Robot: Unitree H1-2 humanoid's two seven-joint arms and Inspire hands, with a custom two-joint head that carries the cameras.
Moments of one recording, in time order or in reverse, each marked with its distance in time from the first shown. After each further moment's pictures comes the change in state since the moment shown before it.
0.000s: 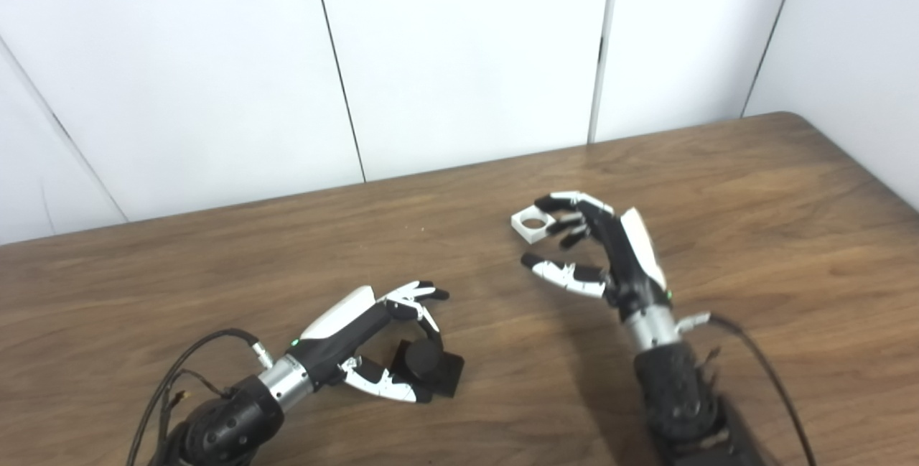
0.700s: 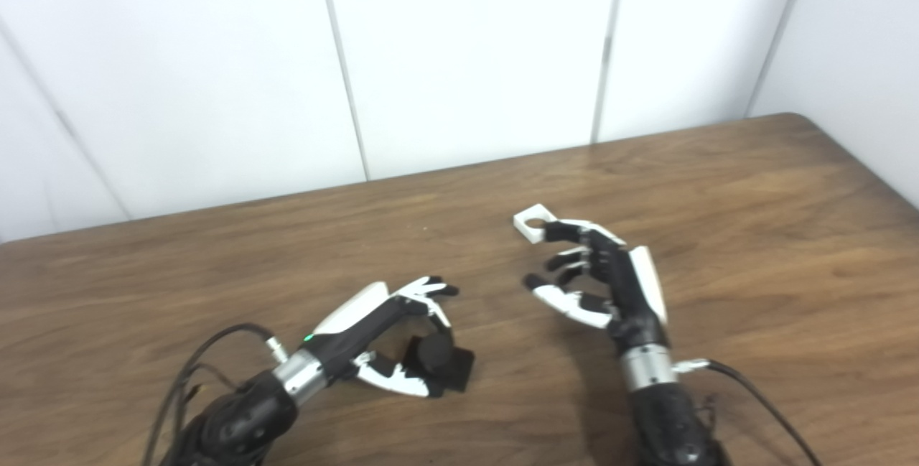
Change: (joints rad) left arm -0.001 -0.009 -0.017 0.003 0.008 0.015 0.022; right arm 0.155 0.201 -0.022 -0.012 0.170 -0.077 -0.074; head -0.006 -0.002
